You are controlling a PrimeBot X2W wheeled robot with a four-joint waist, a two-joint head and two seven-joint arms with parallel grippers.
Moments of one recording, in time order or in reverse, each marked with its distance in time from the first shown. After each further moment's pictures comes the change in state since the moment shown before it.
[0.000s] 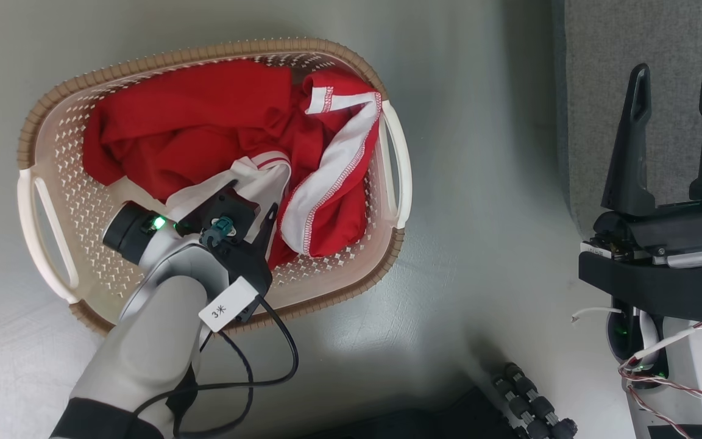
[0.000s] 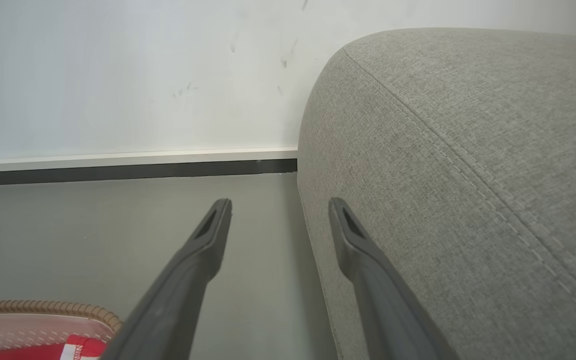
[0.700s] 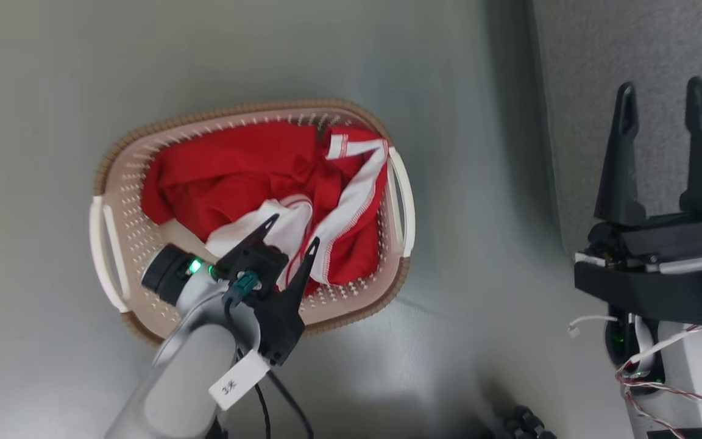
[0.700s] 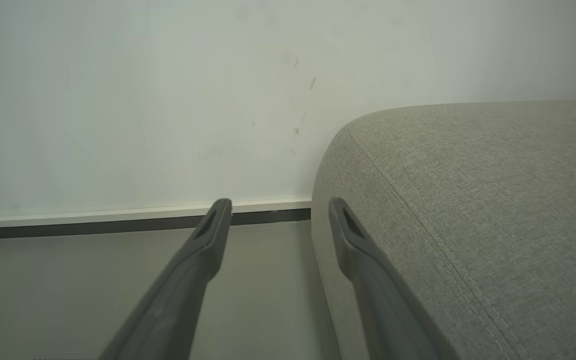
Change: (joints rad) left arm 0.205 -0.021 0.004 -0.244 -0.024 0.003 -0.036; right arm 0.024 -0.013 0.014 0.027 0.016 0.000 0.000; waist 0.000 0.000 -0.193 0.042
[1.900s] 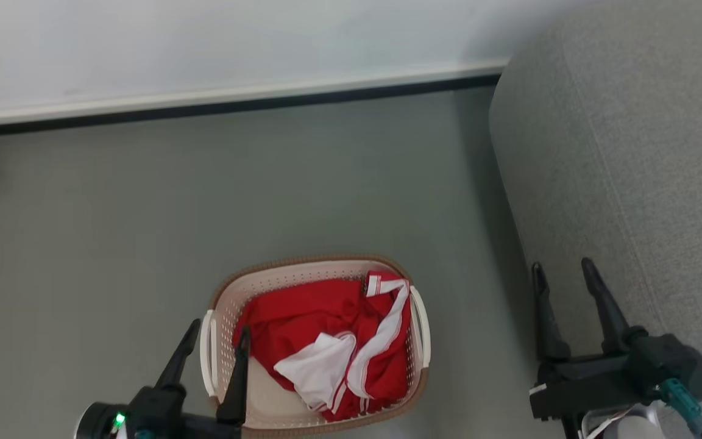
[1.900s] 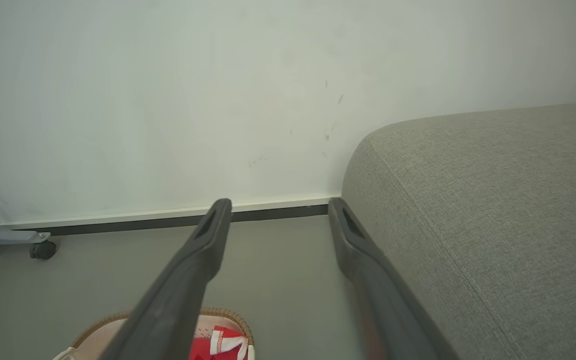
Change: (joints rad) left arm 0.553 0.028 0.242 -0.467 -0.141 0.095 -0.138; right arm 0.264 0.001 0.089 0.265 0.042 0.007 0.003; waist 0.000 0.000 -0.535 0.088
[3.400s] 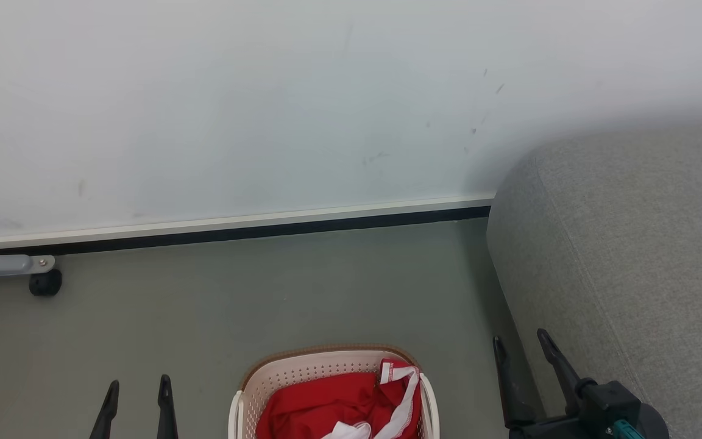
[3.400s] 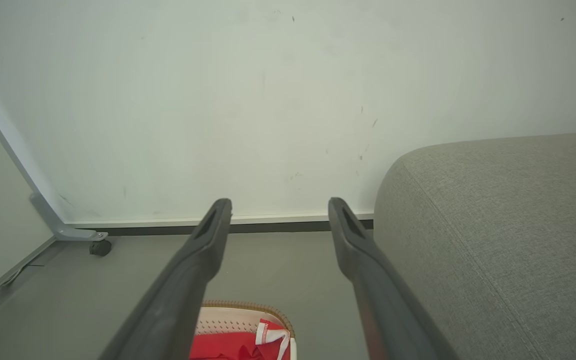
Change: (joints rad) left arm 0.156 0.022 0.127 -0.047 -0.083 0.099 -0.002; right arm 0.061 0.004 0.105 0.136 0.038 0.002 0.004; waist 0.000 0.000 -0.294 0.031
